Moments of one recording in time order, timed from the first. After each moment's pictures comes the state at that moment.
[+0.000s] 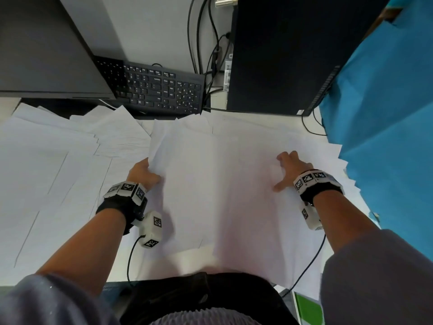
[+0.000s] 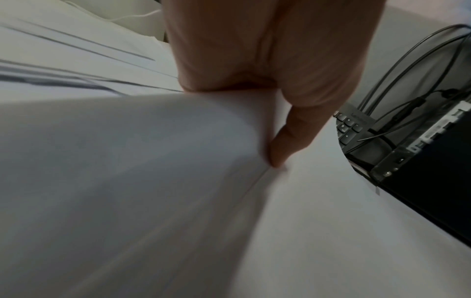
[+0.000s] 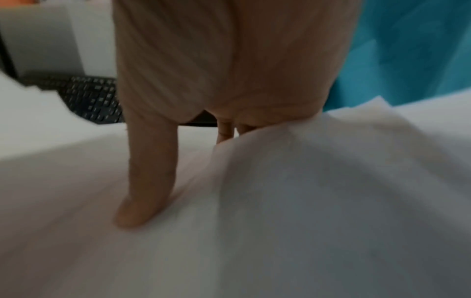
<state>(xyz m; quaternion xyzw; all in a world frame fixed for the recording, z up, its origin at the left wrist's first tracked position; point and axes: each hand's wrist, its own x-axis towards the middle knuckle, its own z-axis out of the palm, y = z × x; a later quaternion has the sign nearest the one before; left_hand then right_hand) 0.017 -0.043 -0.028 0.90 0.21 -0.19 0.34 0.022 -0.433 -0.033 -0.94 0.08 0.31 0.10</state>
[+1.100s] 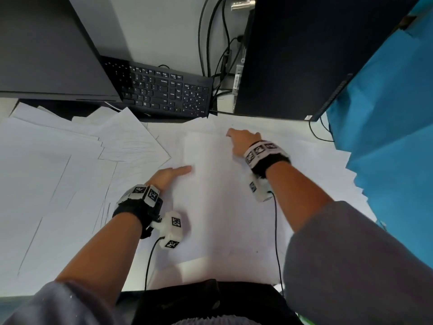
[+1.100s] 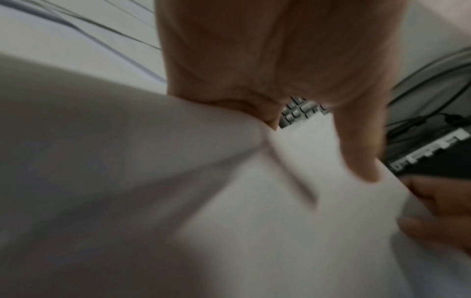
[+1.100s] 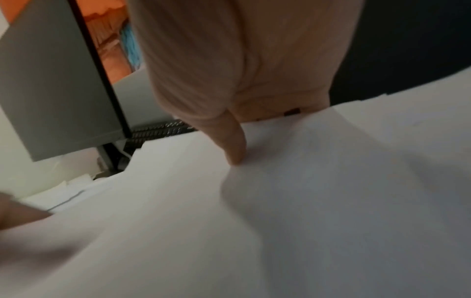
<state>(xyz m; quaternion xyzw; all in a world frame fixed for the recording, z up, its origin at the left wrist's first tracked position) 0.032 -0.062 -0.030 0.69 0.28 -0.33 0.58 0.104 -0.285 0.006 -0.96 -0.03 0.26 0.10</state>
